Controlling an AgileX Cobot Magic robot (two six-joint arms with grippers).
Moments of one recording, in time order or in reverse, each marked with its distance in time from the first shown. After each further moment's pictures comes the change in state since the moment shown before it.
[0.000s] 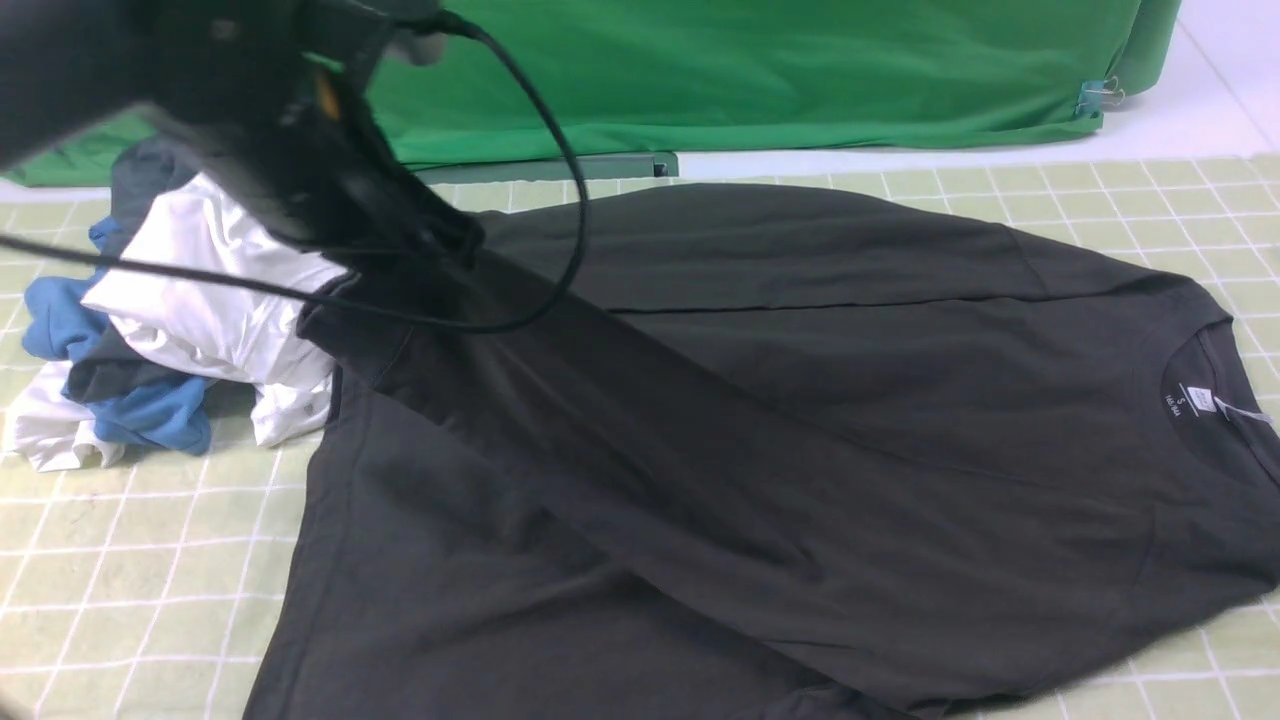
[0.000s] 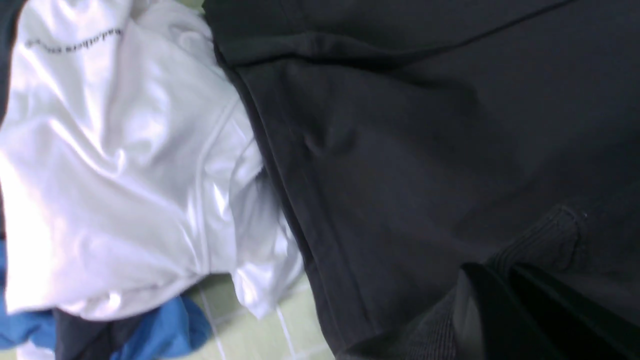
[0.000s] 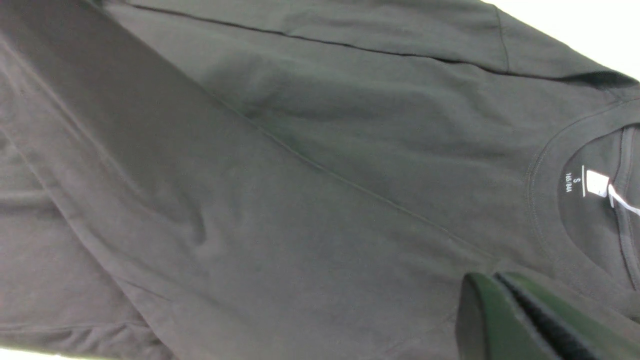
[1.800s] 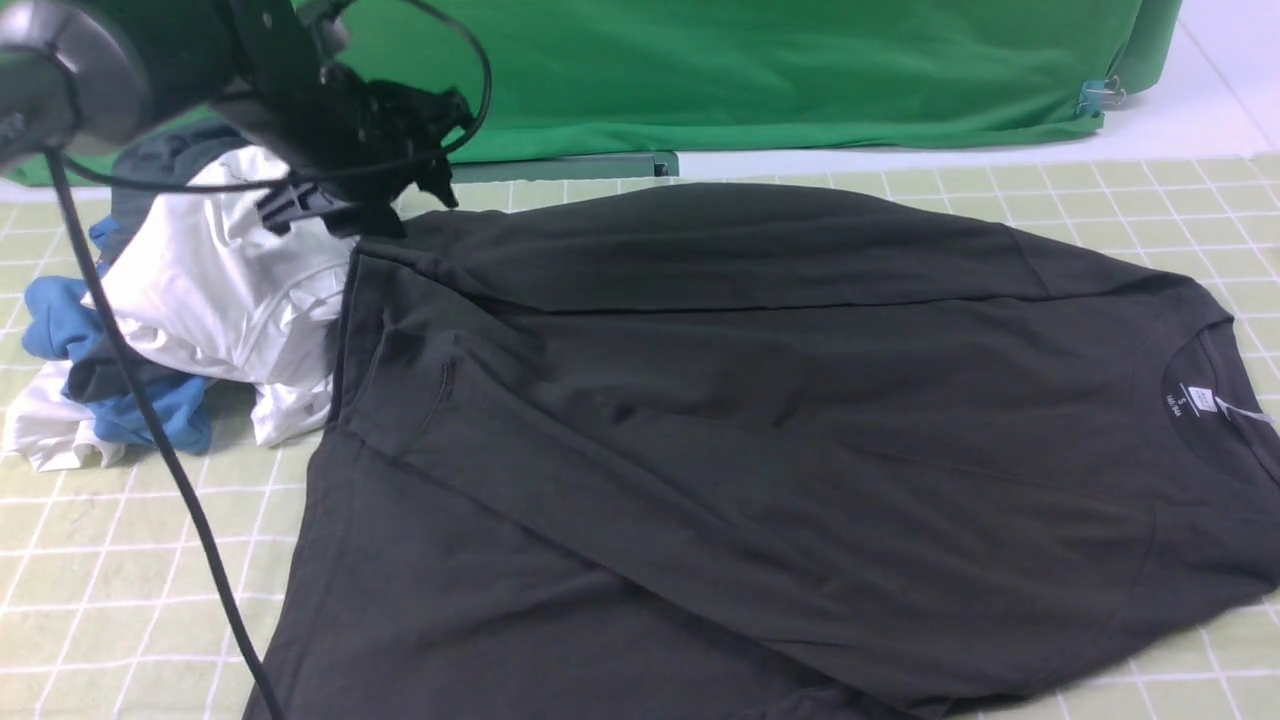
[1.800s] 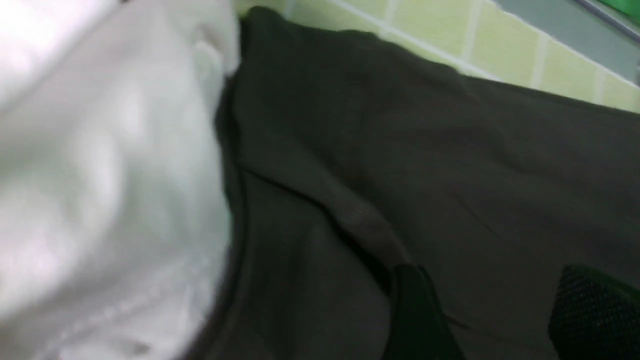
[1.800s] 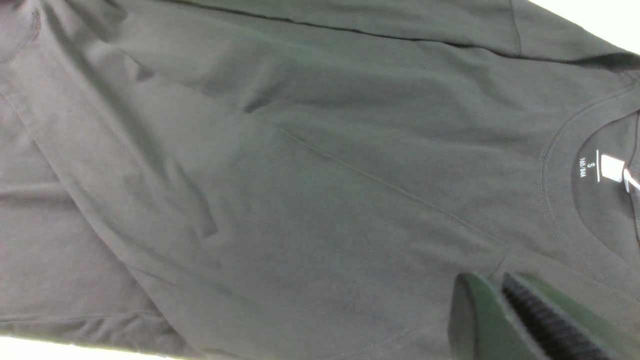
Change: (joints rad) right arm 0.000 0.001 0.000 0.022 0.019 -0.001; left arm 0.278 0.443 -0.270 -0.459 -0.258 -0.318
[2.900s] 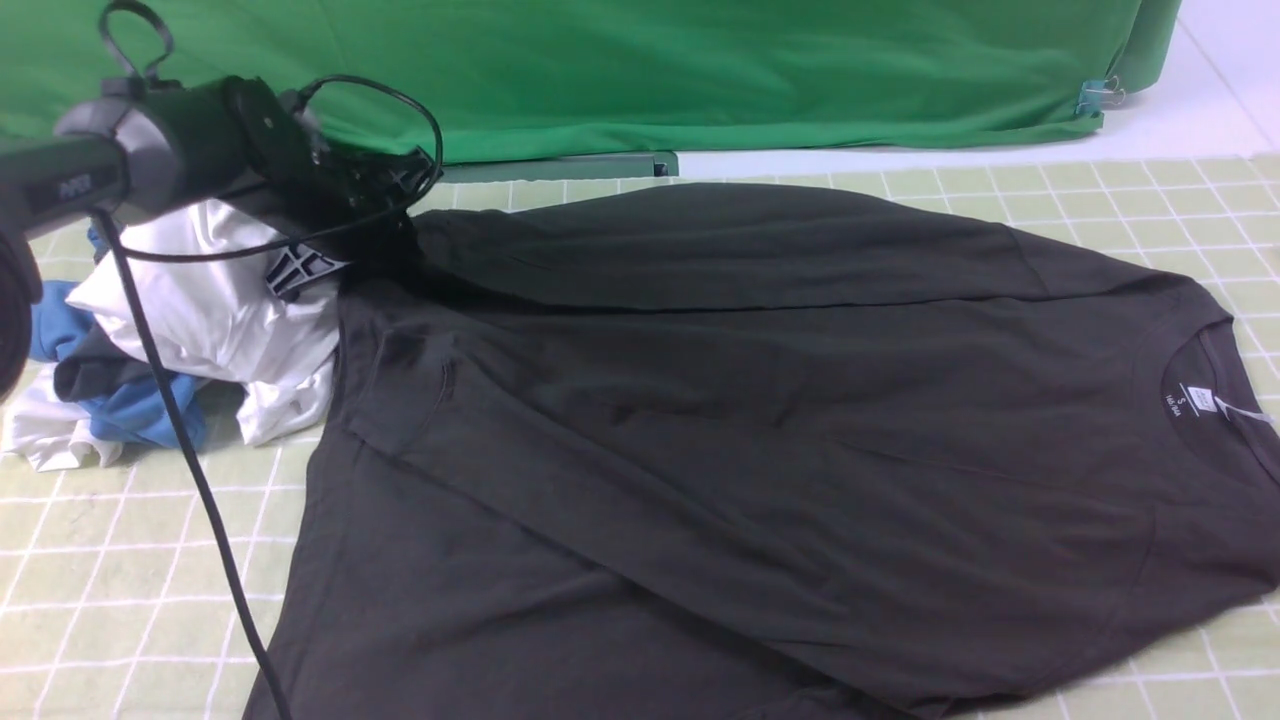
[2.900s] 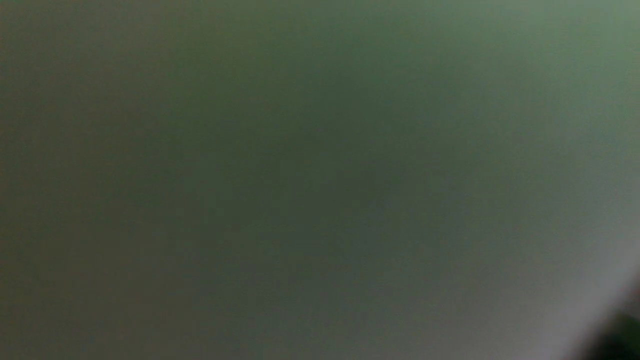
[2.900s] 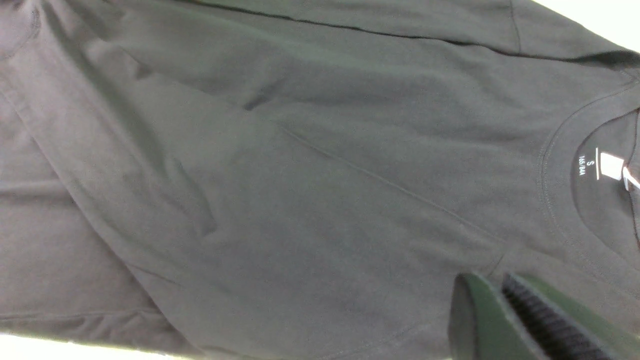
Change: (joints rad) right arm 0.000 0.000 0.000 0.000 0.003 -0.001; left arm 0.082 0.159 -0.012 -0.156 -0.155 0.084
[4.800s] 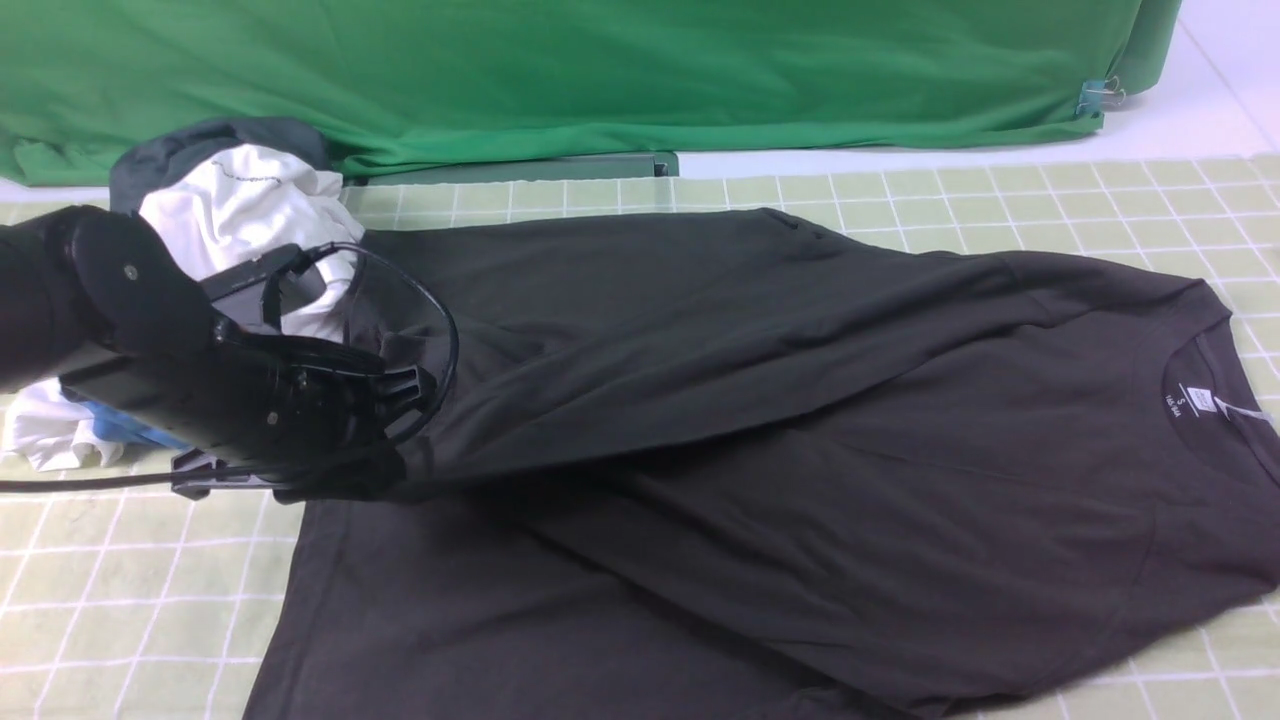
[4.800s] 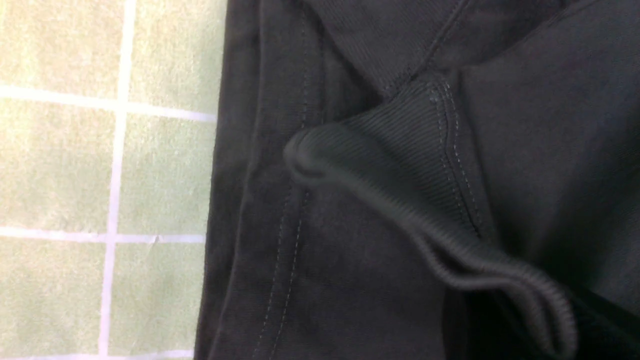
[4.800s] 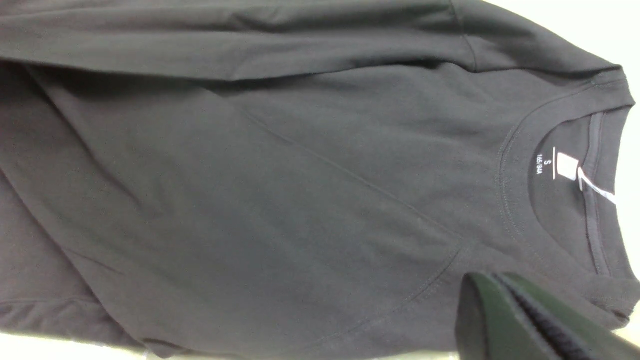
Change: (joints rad) right arm 0.000 0.042 0.000 -0.098 0.001 0.002; left arm -0.103 -0.645 0.771 -0.029 0.120 0.271
